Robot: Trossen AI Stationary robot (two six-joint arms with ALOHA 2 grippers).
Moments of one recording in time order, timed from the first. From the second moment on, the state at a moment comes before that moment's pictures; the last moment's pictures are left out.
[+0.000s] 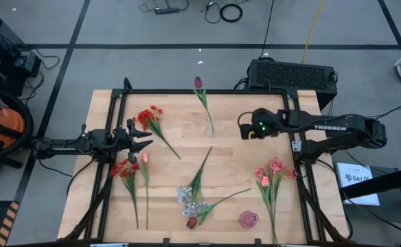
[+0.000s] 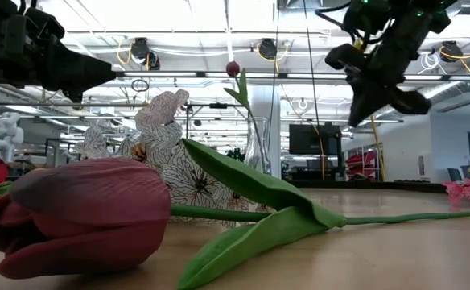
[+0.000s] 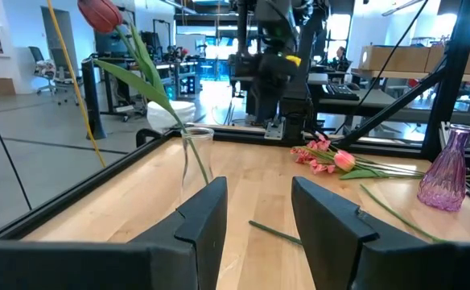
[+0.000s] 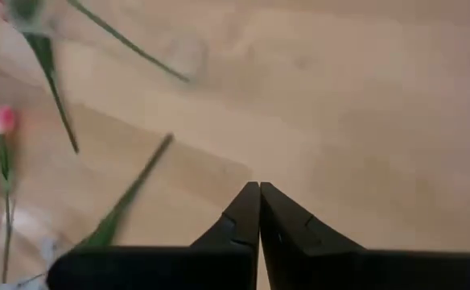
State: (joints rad) left arm 0.00 0.01 0.00 0.04 -0.15 -0.02; right arm -0.23 1.11 0.79 -0.68 0.04 1.17
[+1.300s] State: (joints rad) left arm -0.06 0.79 0.54 -0.52 -0.40 -0.93; right arm -0.44 1.11 0.79 -1.05 -0.10 0.57
